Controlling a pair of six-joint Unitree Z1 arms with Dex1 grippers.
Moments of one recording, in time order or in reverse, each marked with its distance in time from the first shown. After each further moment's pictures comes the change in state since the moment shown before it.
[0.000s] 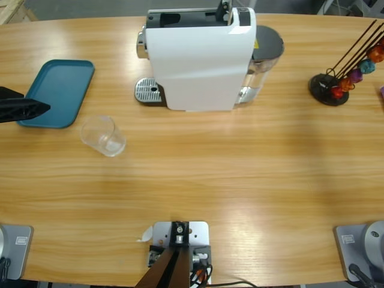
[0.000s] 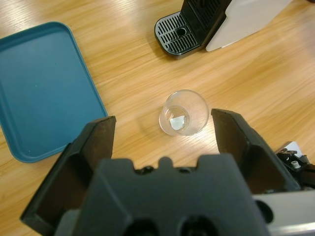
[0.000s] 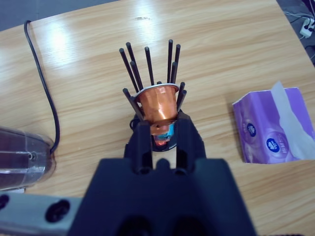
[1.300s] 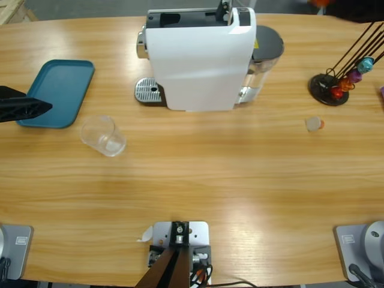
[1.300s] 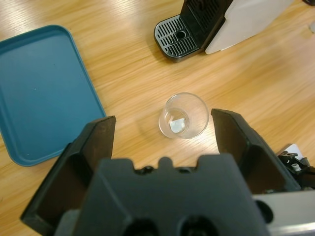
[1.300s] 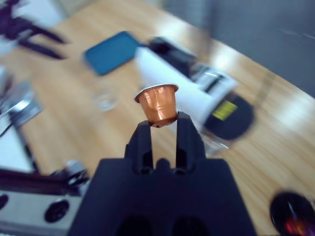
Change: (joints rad) arm 0 0.000 0.000 0.018 -0.034 0.000 0.000; arm 1 0.534 -0.110 -0.317 0.190 0.536 -0.373
